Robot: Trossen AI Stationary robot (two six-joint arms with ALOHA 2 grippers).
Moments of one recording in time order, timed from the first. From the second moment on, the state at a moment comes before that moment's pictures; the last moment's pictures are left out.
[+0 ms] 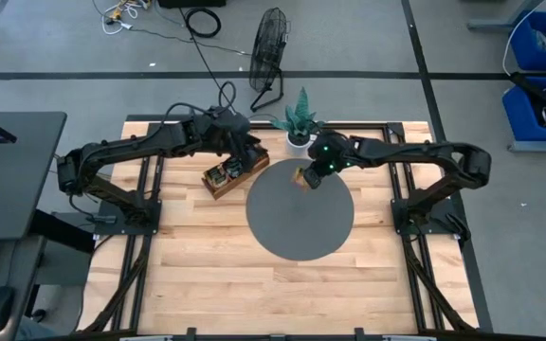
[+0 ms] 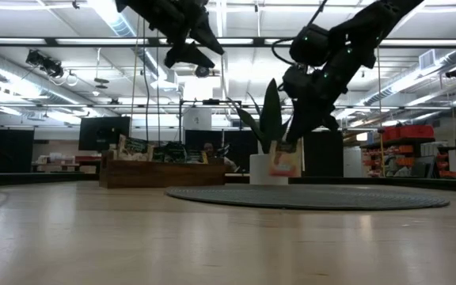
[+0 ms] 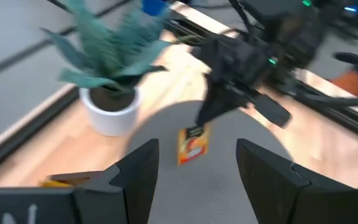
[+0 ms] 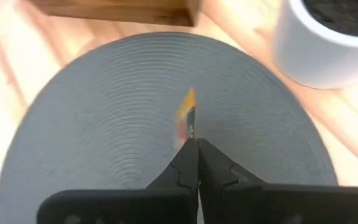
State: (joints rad) left arm 0.34 1.41 1.22 -0.33 0.02 -0.29; right arm -0.40 1.48 0.89 -0.32 -0.12 0.33
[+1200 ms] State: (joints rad) left arm 0.34 1.41 1.22 -0.33 0.20 -0.30; right arm -0.23 1.64 0.85 -0.29 0.14 0.37
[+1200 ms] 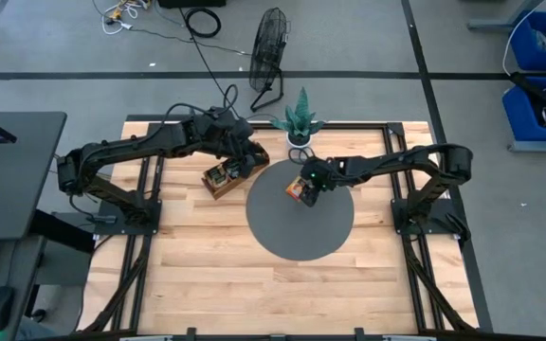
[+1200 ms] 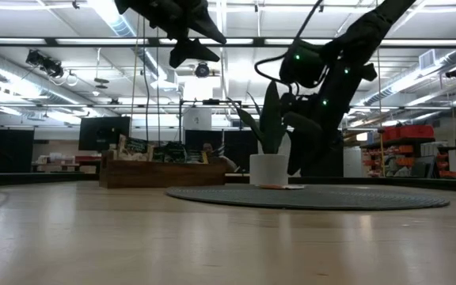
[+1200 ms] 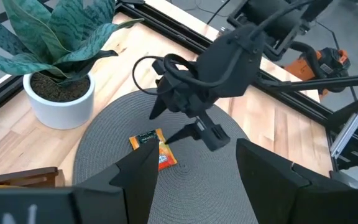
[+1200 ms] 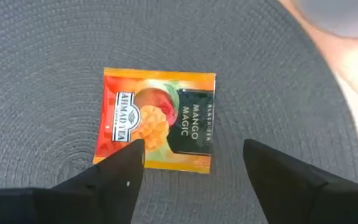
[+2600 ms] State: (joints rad) left arm 0.34 1.41 1.22 -0.33 0.18 -0.30; right arm -0.20 1.67 0.84 -0.26 0.22 0.23
